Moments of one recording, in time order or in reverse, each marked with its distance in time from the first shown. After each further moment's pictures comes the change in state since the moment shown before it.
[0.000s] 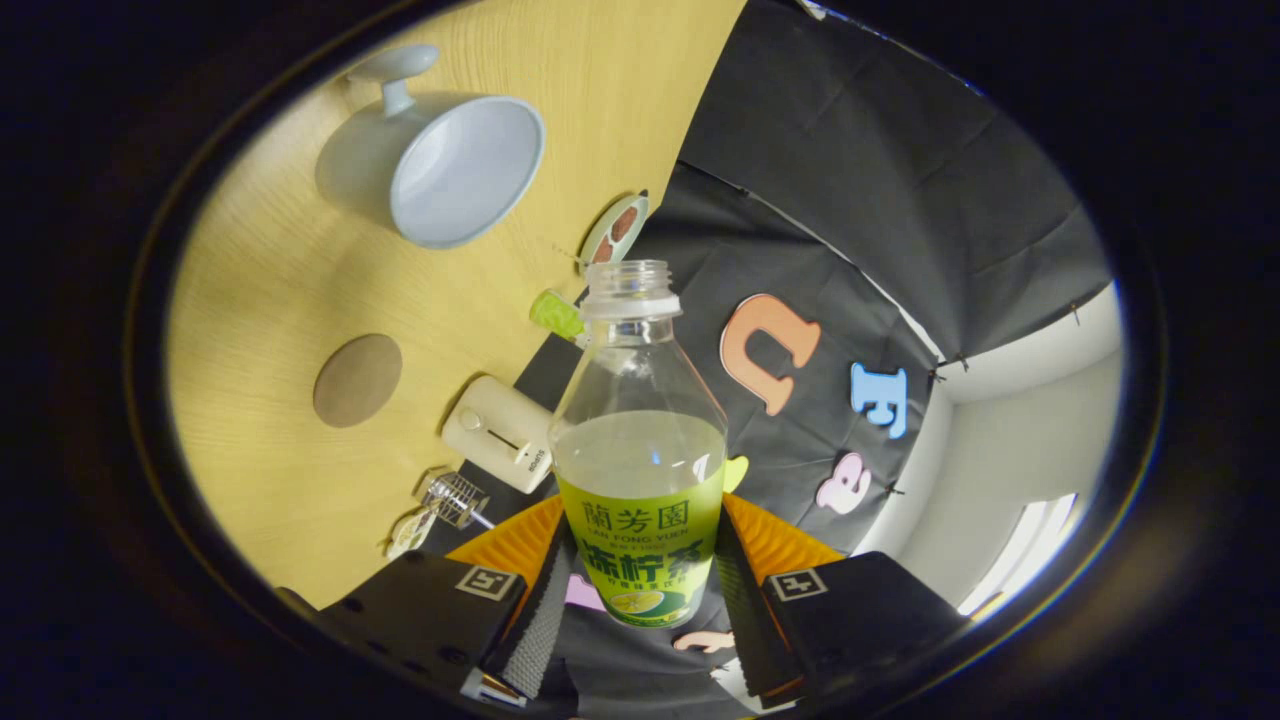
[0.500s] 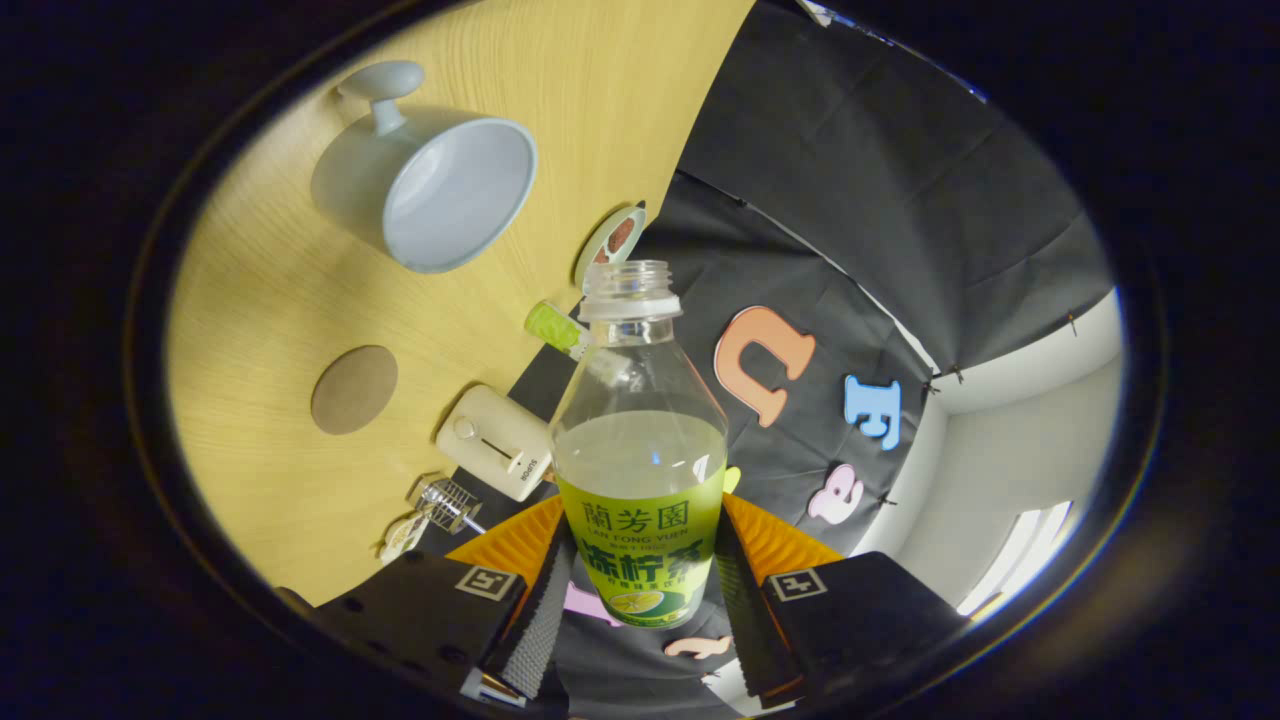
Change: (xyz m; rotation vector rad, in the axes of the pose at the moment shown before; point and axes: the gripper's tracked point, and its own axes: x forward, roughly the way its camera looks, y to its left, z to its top) arm -0.002 -0.008 0.009 0.006 -0.026 -0.006
